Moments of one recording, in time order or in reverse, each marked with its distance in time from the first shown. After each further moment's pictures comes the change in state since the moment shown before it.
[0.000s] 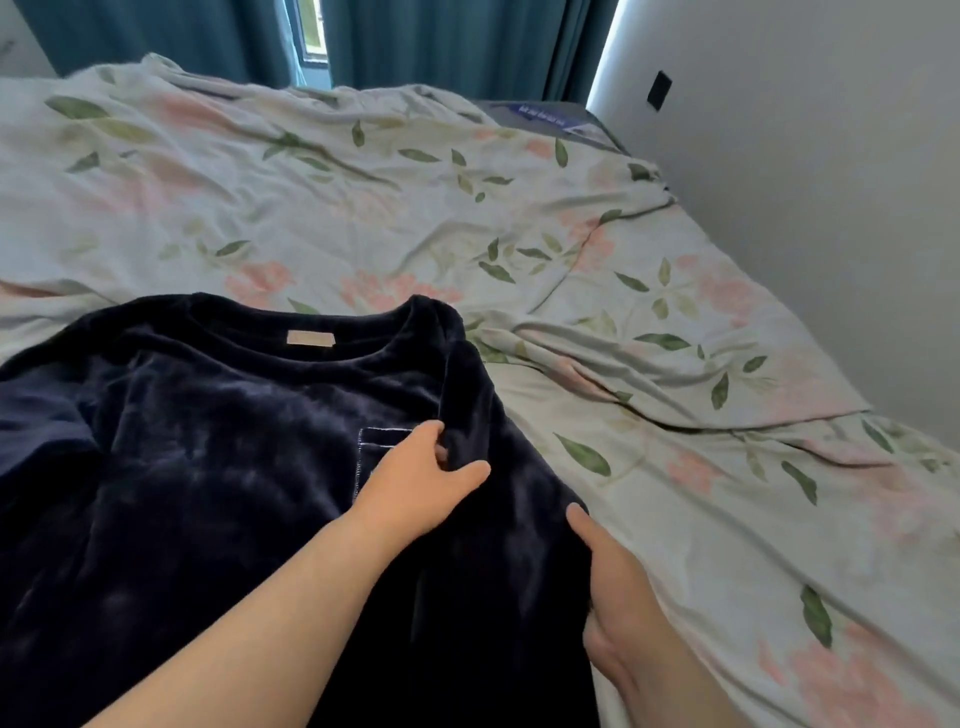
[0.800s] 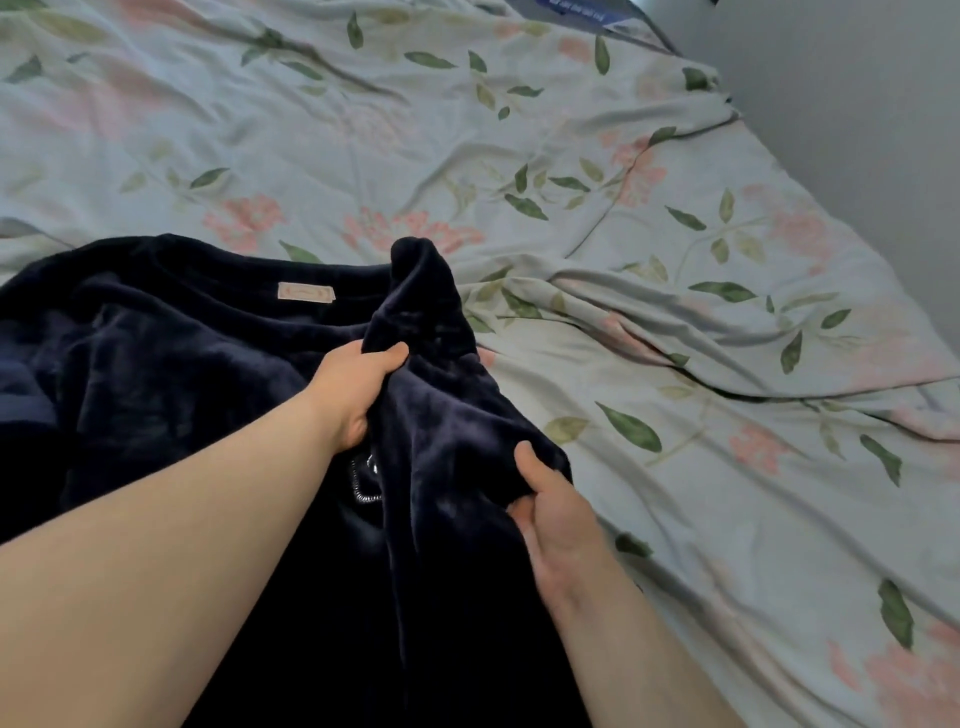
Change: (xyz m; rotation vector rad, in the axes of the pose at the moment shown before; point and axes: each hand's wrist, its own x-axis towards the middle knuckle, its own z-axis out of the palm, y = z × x) left_hand 0.118 -0.050 -0.046 -0.864 0.085 -0.235; right_hand 0.079 0.023 0.069 0.292 -0.109 0.050
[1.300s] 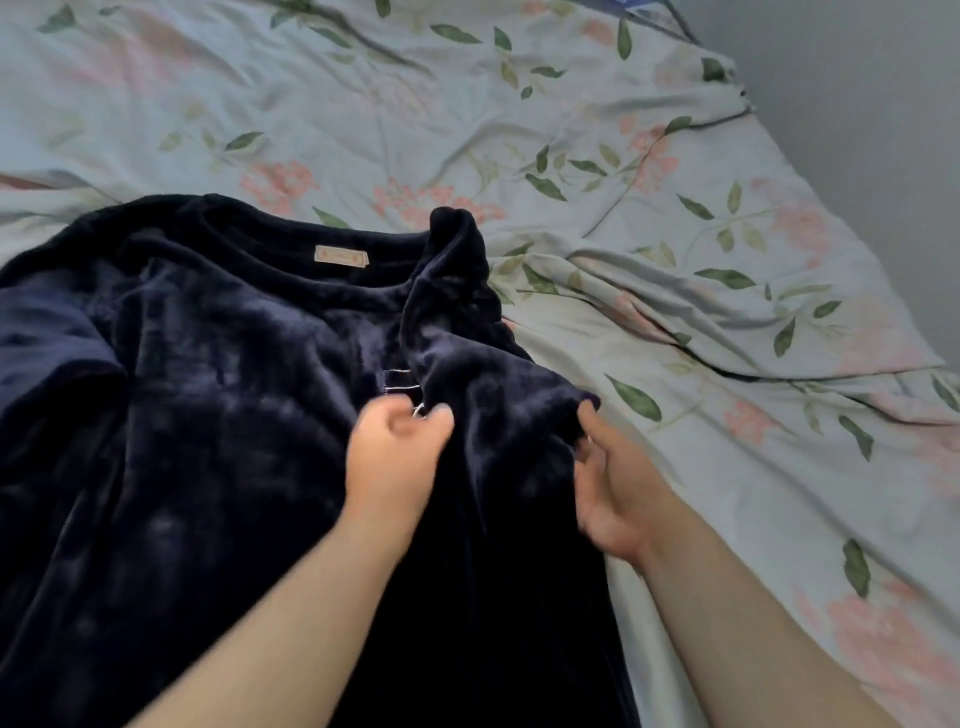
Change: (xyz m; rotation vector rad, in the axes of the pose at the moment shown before) left_hand -0.123 -0.062 -0.003 0.242 0.276 0.145; right_hand -0.035 -0.039 -0.020 -0.283 -0.054 0.116
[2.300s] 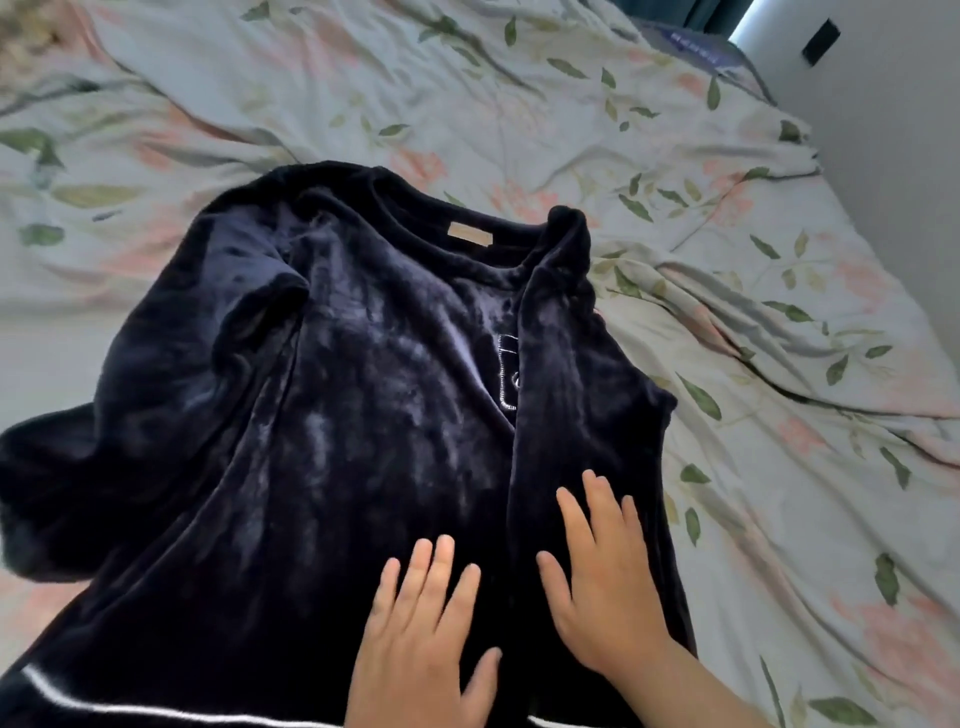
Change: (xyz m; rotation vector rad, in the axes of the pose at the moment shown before) left_hand -0.163 -0.133 -0.118 1.116 -0.096 0.733; right_hand -0.069 0.153 0.003 -1.999 0.282 -0.858
